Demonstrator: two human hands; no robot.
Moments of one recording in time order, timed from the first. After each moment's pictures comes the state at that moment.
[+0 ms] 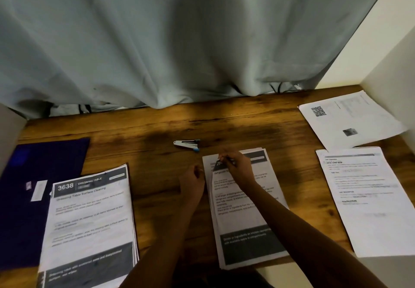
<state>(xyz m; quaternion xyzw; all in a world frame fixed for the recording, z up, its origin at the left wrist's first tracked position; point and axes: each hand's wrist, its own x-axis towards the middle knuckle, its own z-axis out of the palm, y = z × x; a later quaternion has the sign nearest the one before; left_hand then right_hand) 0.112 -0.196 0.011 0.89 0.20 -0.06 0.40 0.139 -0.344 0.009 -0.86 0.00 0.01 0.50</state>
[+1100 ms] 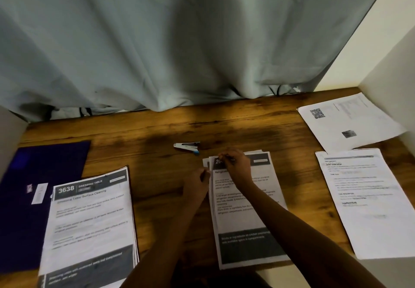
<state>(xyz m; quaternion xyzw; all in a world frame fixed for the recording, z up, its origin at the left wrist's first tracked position) 0.112 -0.197 0.007 0.90 0.10 -0.11 0.40 0.149 -0.338 0.003 -0.88 0.02 -0.02 0.47</state>
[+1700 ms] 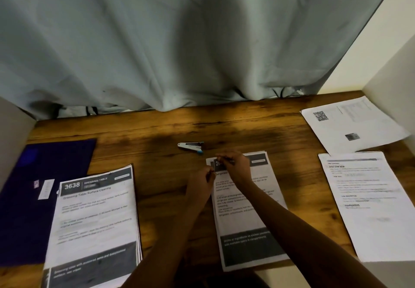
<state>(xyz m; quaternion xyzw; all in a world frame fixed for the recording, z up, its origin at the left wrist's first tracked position) 0.104 -0.198 0.022 0.92 0.07 -0.09 0.37 0.150 -0.329 0.002 -0.88 -0.01 0.00 0.47</state>
